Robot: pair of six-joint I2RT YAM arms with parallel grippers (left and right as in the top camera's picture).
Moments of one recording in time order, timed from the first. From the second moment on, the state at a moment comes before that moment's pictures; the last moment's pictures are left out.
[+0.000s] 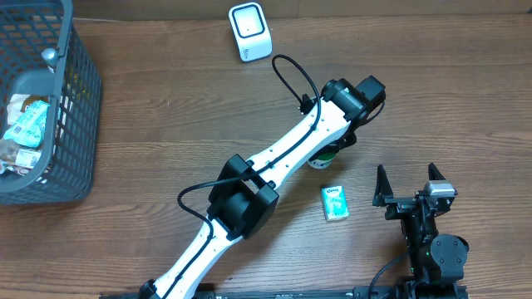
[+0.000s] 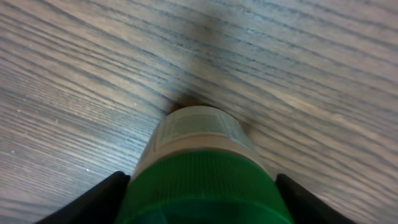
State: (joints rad) left arm -0.84 2.51 2.41 -1.42 -0.12 -1.23; right arm 0.01 0.01 0.02 -0.04 -0.02 0.04
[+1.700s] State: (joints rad) left arm -0.78 2.51 2.74 -1.69 0.13 -0.43; right arm 0.01 0.01 0.02 -0.03 -0.02 0.04
